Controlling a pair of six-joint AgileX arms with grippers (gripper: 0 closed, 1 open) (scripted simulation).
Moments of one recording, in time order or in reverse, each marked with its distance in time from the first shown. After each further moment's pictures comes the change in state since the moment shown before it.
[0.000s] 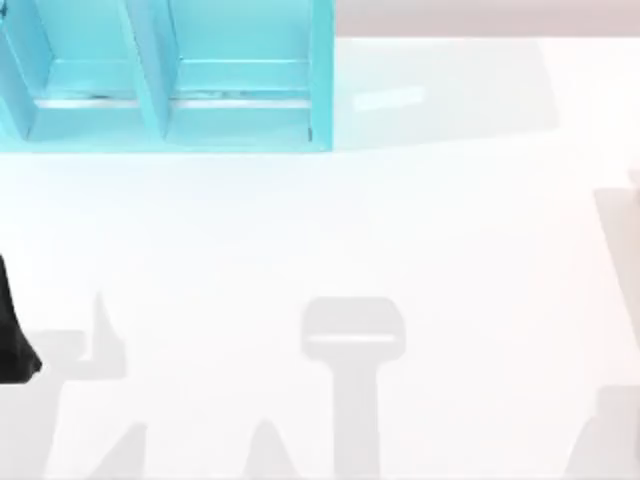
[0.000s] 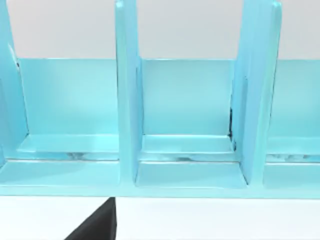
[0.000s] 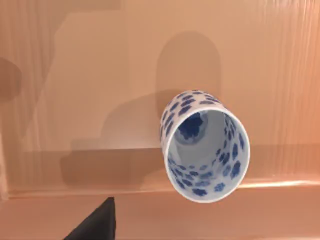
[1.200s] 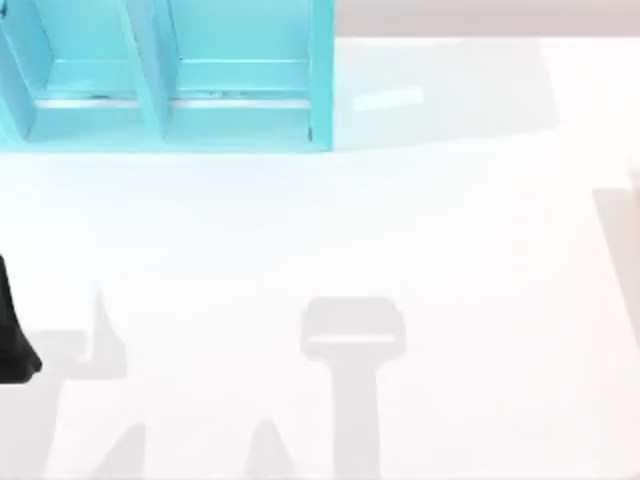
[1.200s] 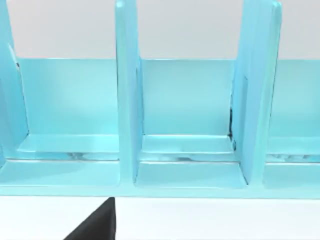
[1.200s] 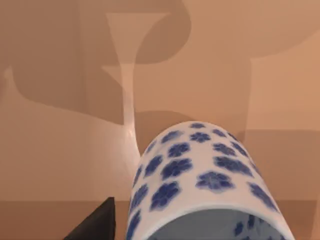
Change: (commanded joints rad) left arm 0.000 0.000 0.000 0.000 0.000 0.000; right arm -0.060 0.232 -0.170 0.269 0.000 -0.058
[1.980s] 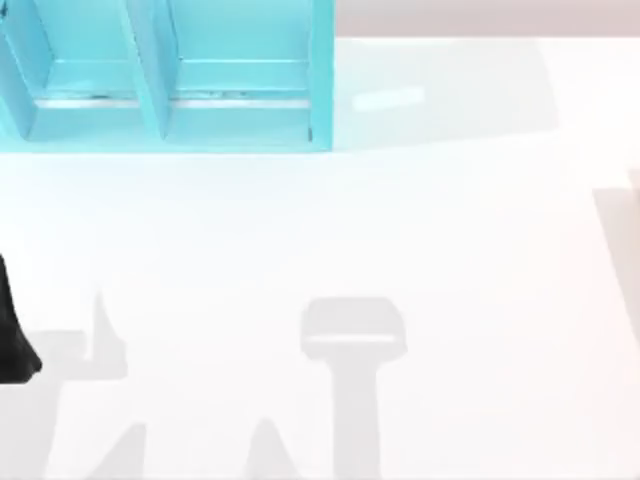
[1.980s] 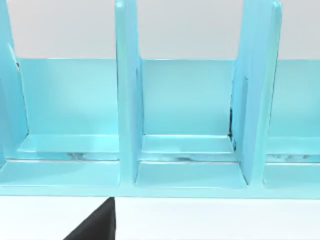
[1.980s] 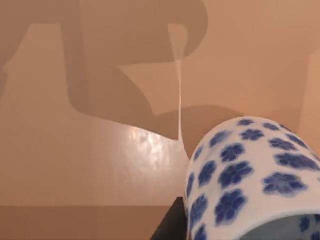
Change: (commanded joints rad) left arm 0.000 0.000 0.000 0.000 0.000 0.000; right arm -0.001 0.007 -0.017 0.019 0.000 0.000
